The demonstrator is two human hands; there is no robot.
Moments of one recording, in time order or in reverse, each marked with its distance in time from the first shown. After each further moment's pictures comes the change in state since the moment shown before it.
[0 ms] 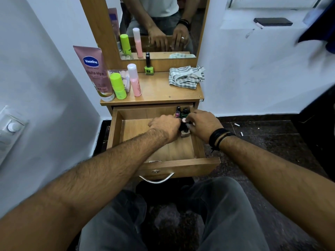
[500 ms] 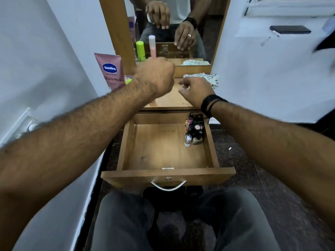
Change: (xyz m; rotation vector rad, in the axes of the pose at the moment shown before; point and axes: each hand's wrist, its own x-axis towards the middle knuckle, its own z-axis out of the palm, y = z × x) left_hand -0.002 -0.077 -0.133 0.172 0.507 -0.020; right_hand 0.096 -0.054 -0.064 0.302 0.224 0.006
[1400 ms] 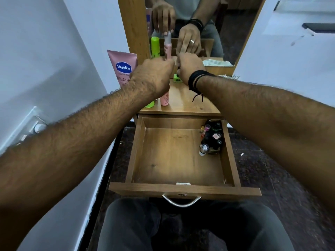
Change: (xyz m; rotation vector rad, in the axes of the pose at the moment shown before) left_hand 0.023 -0.059 0.038 -0.136 -0.090 -0.100; right_hand 0.121 -0.052 0.044 -0.221 0.068 -0.072
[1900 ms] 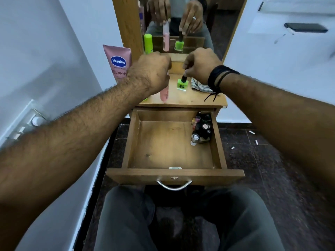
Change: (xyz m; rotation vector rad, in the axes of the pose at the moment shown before) left_hand -0.029 0.019 -0.018 -0.066 0.067 0.029; right_hand -0.073 0.021 -0.080 0.128 -0.107 0.008
